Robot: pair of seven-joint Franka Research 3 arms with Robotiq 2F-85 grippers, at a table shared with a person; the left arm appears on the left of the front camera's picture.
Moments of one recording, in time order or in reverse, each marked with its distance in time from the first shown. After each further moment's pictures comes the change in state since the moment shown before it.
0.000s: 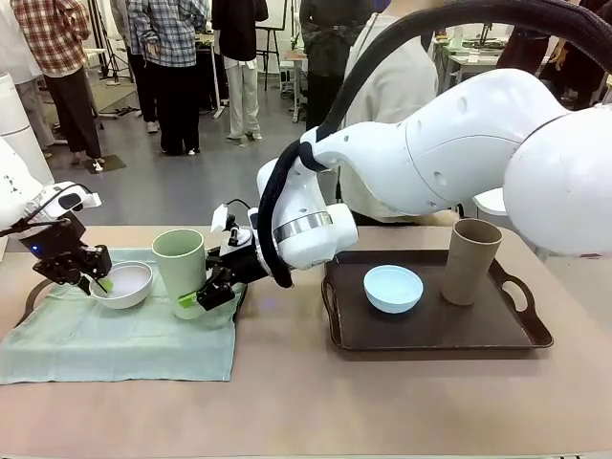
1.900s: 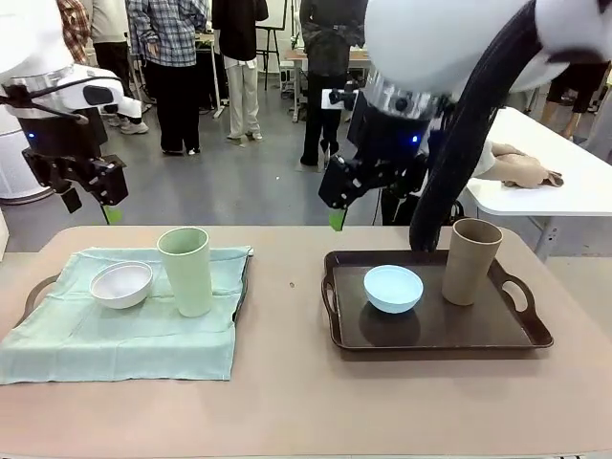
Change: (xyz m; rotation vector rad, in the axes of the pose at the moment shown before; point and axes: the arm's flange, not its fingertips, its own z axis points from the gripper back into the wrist) left arm -0.035 -0.192 0.183 0.288 0.055 -0.328; right arm 0.218 0.156 0.288 -0.682 0.819 -1.005
